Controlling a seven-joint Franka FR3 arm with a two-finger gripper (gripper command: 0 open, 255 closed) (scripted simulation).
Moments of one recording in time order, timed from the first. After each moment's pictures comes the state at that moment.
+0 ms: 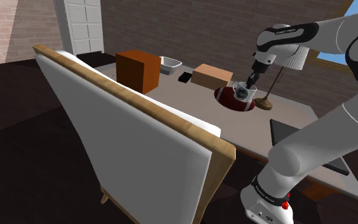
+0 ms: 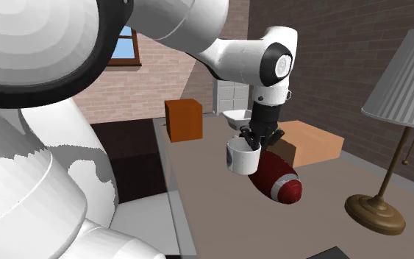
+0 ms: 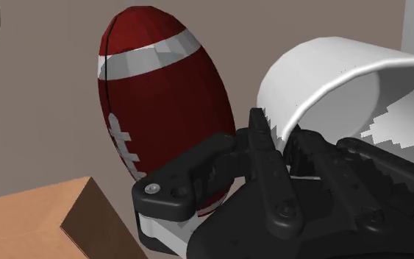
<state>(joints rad) -0.30 -0.29 -0.47 -2.16 -0.05 1.90 -0.78</state>
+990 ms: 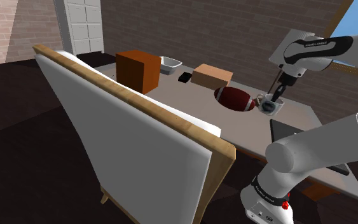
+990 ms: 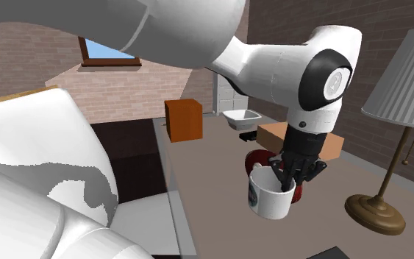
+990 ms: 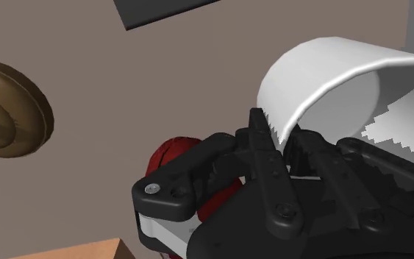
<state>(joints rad) -0.44 -0.48 -0.61 -2.32 -0.20 1.90 -0.97</state>
